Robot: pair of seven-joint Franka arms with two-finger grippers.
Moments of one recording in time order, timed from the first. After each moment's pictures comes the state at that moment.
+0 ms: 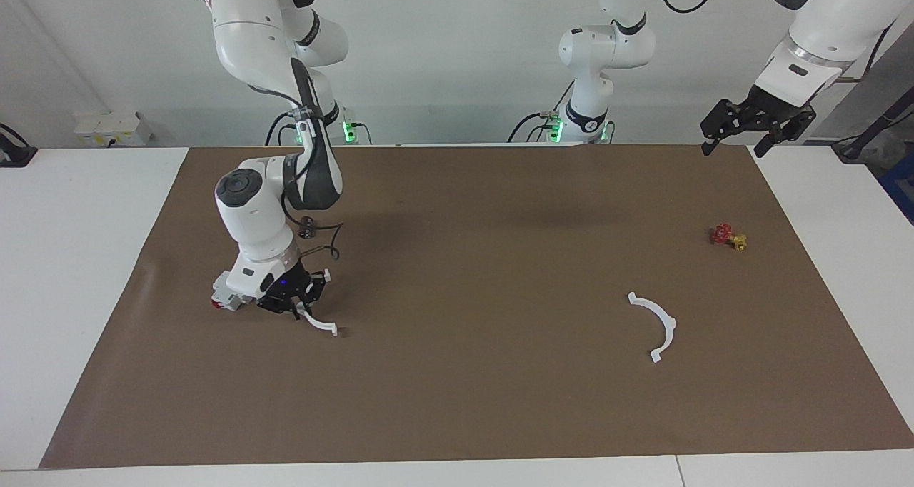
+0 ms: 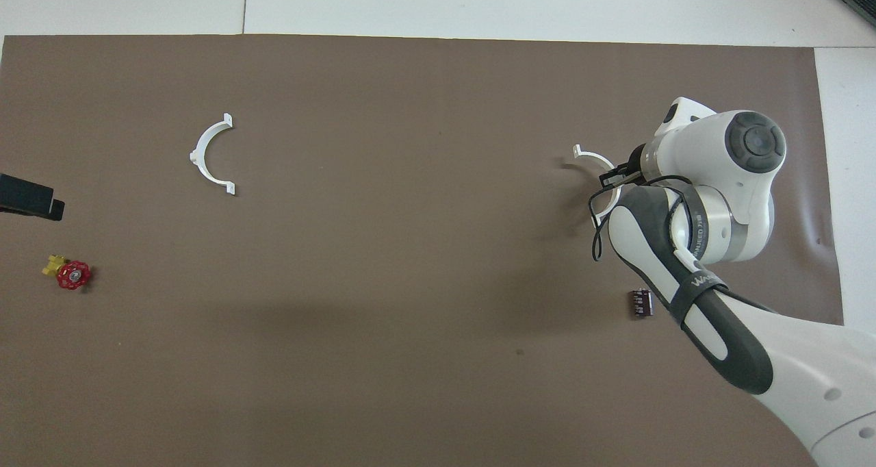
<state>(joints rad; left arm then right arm) -0.05 -0.02 0.07 -1.54 -0.02 1.48 0.14 0.19 0.34 -0.08 -1.91 0.08 2.39 -0.27</state>
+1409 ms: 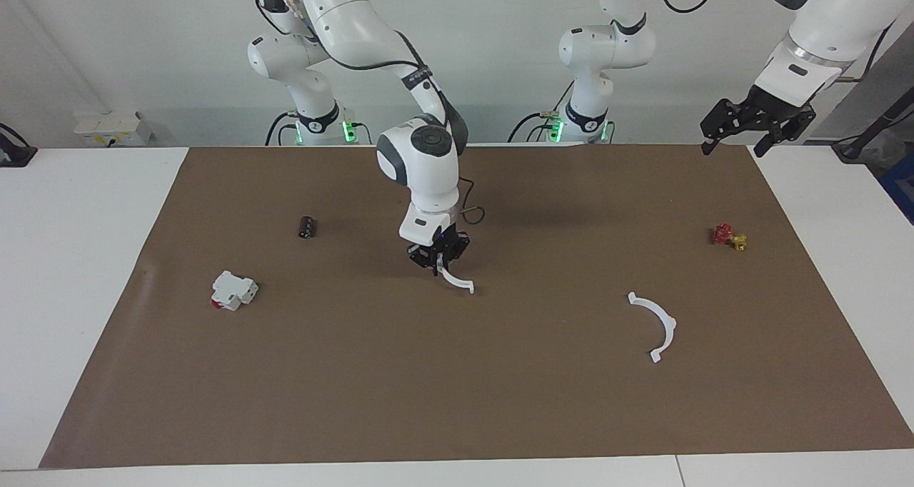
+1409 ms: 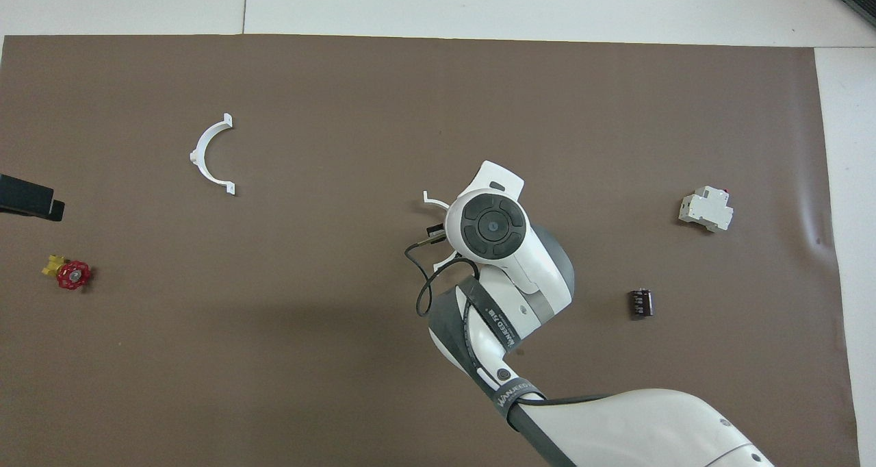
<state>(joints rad) -0.05 -0.02 0.07 -1.54 -0.02 1.48 0.14 0.62 0.40 -0.07 -1.87 -0.06 2.41 0.35</state>
